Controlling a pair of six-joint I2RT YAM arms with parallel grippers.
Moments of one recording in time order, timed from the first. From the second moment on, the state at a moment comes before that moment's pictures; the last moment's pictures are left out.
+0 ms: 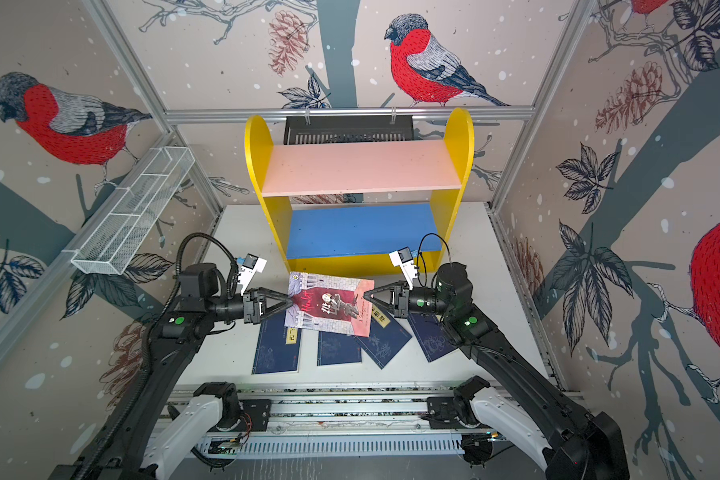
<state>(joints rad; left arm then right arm) -0.05 0.86 0.72 -0.48 1.28 -0.33 0.51 0.91 0.63 0.19 -0.97 0.79</state>
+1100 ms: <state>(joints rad) -0.08 0.87 0.86 -0.13 1.35 -0.68 0.54 1.06 0.65 0.41 -0.99 0.88</state>
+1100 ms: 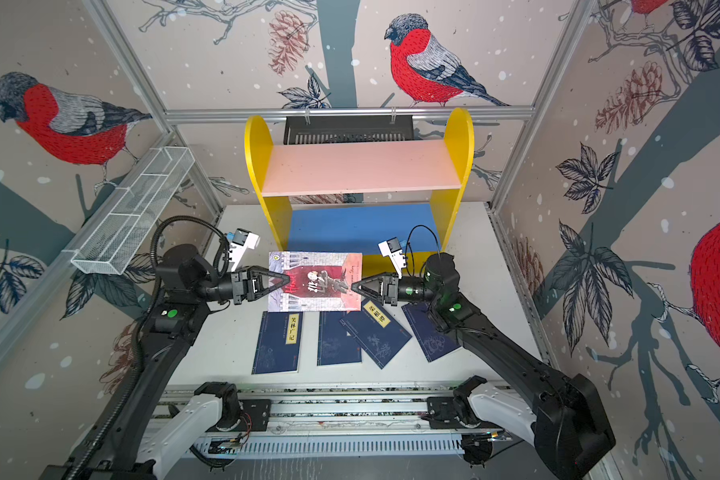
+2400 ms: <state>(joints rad) -0.07 0.89 1.03 -0.22 1.10 -0.55 0.60 1.08 0.94 0.25 -0.84 0.88</state>
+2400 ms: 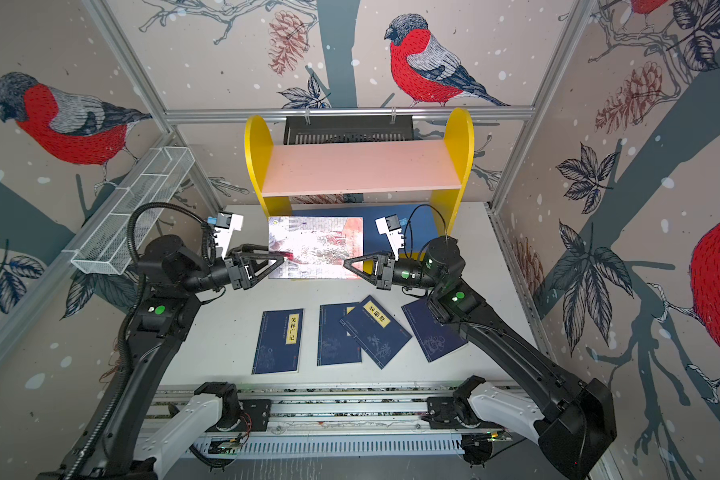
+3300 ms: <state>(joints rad) 0.00 0.89 1.37 -0.54 0.61 -0.28 0.43 1.51 1.71 -0.19 -0.87 0.84</state>
